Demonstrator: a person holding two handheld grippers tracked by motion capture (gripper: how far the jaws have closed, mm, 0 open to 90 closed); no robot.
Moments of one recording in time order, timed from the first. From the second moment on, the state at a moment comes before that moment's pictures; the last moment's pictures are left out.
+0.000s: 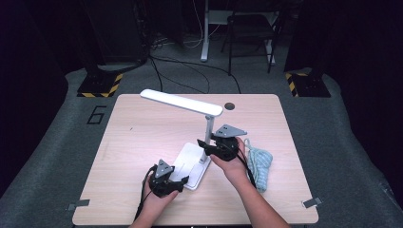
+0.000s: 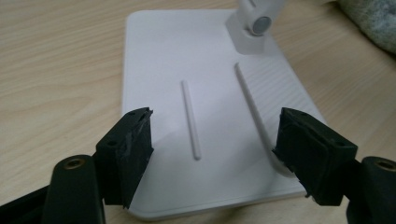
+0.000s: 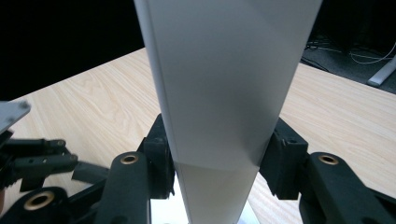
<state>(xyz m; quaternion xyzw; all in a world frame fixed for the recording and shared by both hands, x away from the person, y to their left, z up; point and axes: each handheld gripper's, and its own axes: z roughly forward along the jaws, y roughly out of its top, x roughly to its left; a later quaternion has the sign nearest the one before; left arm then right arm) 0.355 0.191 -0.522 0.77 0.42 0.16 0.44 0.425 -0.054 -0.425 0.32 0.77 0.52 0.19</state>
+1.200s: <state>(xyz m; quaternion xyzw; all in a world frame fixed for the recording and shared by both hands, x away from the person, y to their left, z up) 0.324 0.156 -0.515 0.83 0.35 0.16 0.40 0.387 -0.071 -0.430 0.30 0.77 0.54 0.17</state>
